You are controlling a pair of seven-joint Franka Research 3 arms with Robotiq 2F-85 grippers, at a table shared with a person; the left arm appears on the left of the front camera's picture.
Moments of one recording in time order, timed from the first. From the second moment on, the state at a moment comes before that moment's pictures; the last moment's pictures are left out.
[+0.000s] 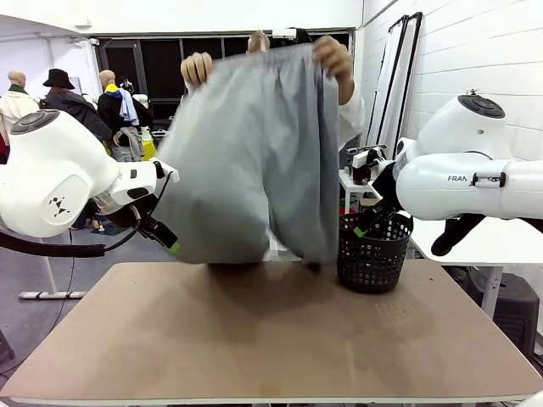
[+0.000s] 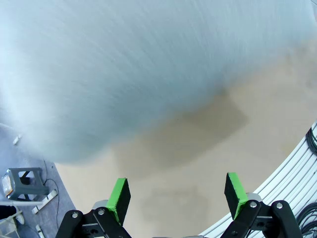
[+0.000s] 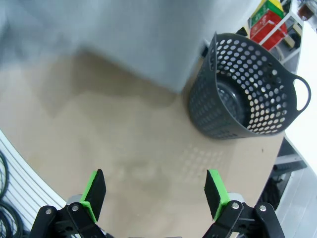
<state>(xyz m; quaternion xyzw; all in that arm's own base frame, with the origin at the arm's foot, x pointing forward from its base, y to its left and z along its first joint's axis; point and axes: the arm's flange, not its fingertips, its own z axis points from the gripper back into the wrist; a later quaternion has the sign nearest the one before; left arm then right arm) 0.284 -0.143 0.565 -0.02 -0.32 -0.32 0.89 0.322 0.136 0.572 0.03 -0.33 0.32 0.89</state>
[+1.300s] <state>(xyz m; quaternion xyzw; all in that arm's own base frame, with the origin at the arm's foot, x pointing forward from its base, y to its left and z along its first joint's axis) 0.284 -0.143 0.565 -0.02 -0.32 -0.32 0.89 0.322 0.136 0.572 0.03 -0.33 0.32 0.89</state>
